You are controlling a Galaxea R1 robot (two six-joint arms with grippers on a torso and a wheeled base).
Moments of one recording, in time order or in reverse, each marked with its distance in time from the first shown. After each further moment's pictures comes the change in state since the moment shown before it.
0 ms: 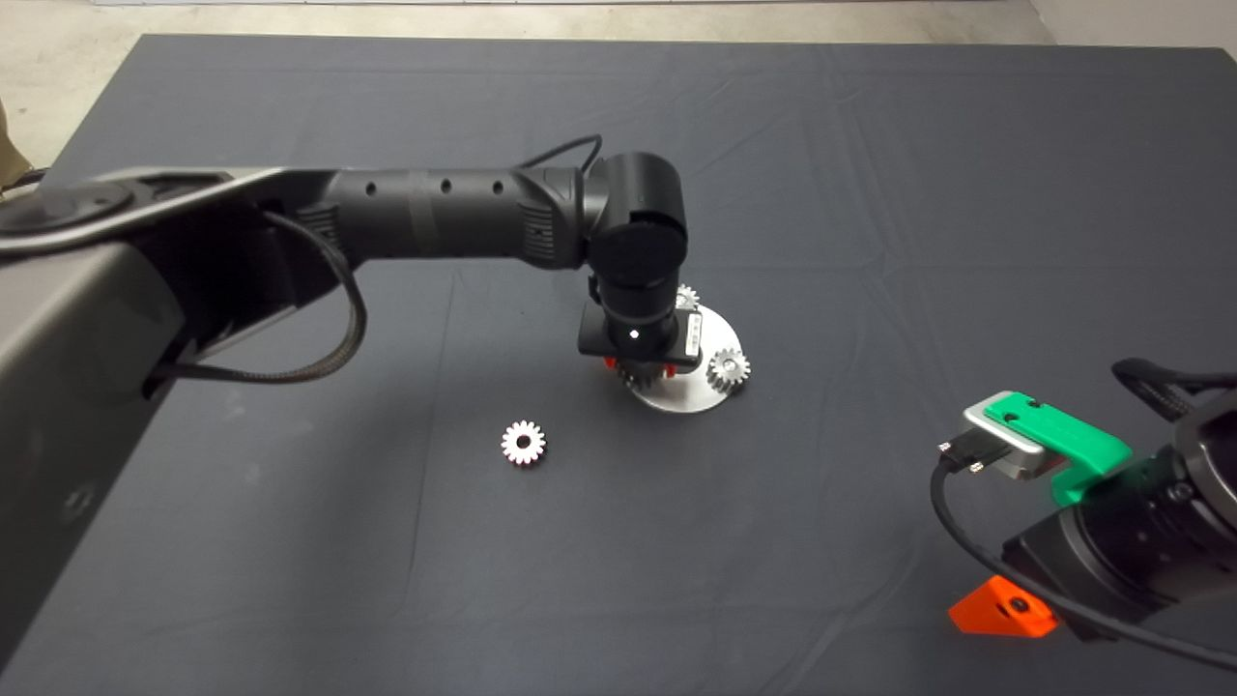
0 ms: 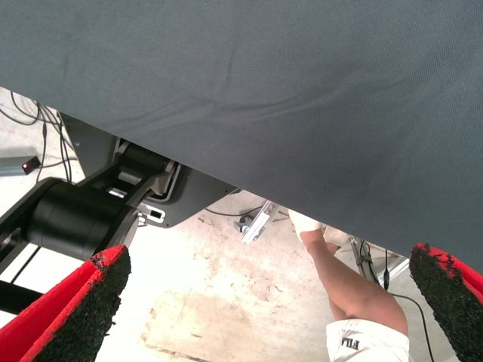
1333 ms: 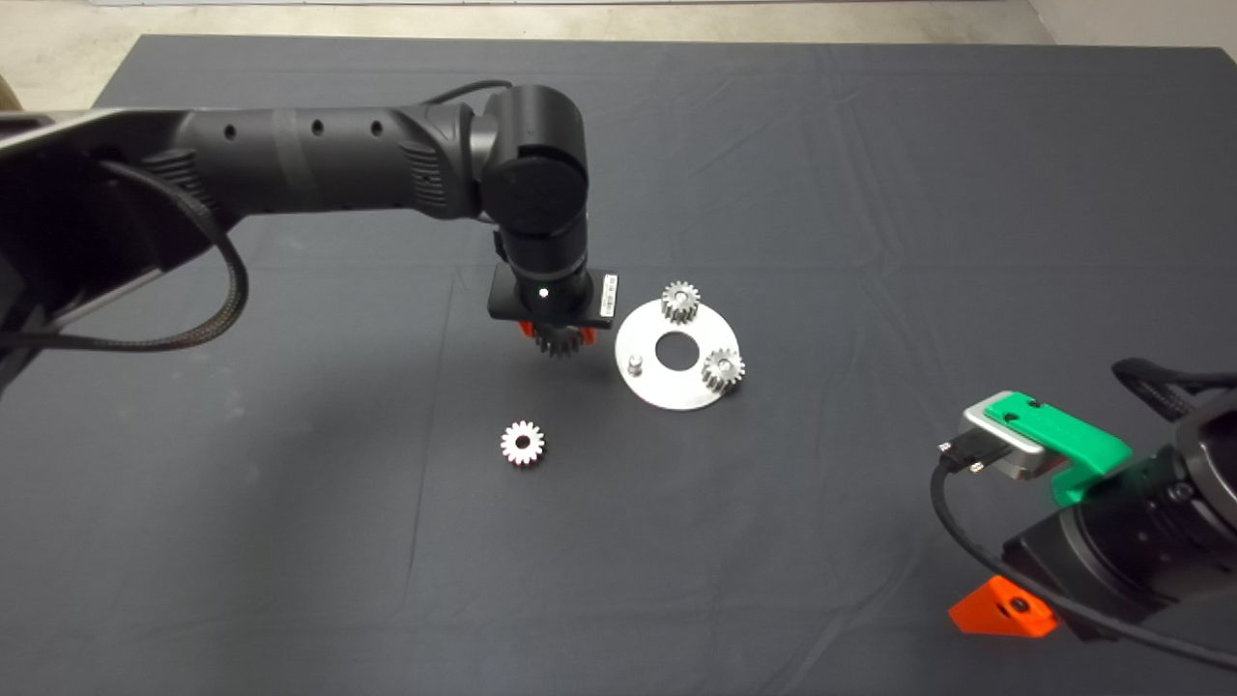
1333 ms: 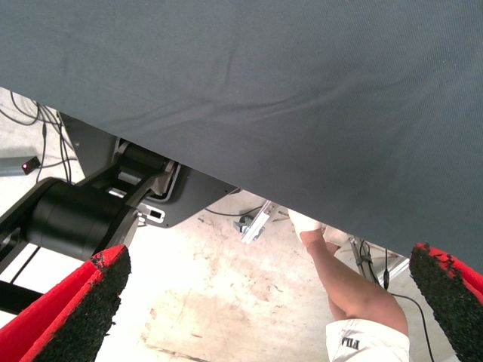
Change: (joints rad) left arm -0.052 -0.195 0.090 -0.049 0.048 0.028; right arm 0.000 0.000 0.000 0.000 0.000 -0.001
